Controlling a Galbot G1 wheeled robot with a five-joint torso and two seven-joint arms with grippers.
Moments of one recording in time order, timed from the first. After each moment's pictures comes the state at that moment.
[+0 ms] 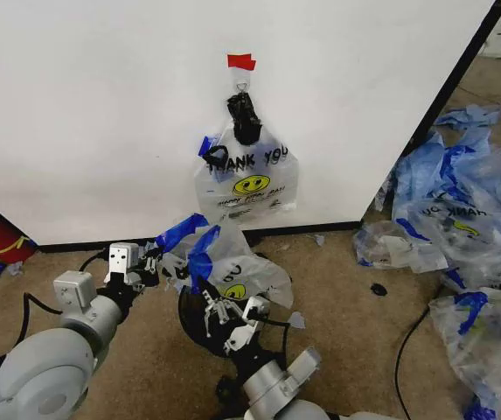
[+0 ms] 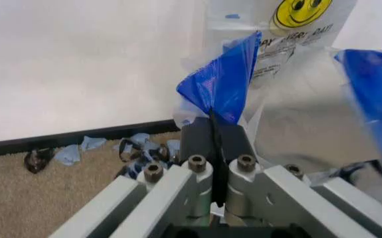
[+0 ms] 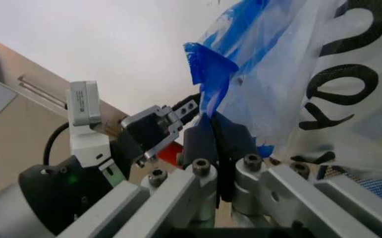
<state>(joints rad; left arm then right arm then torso) 1.22 -0.18 -0.15 -2.42 -1.28 -0.06 -0.70 -0.78 1.03 -0.83 2.15 1.00 0.57 0.55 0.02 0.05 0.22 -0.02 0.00</state>
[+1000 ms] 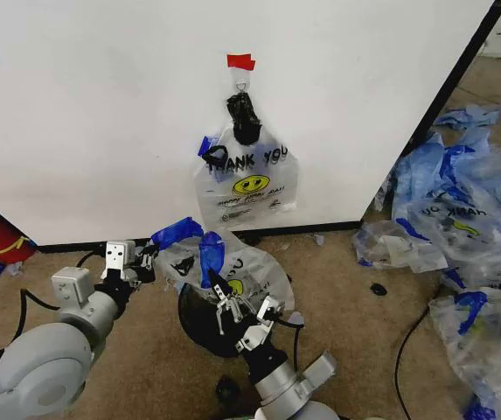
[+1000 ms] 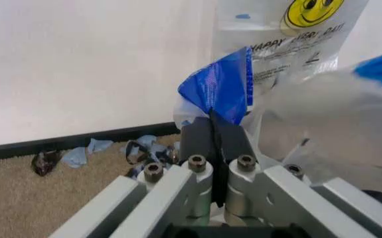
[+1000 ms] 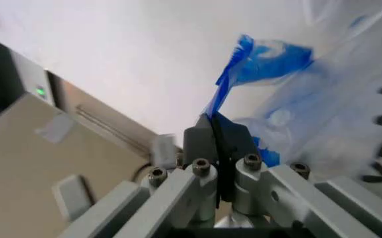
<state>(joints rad) 1.21 -0.17 -0.14 -2.39 -1.29 -0.06 -0.69 -0.85 0.97 -0.75 2.22 1.07 0.65 0.31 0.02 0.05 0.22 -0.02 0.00</state>
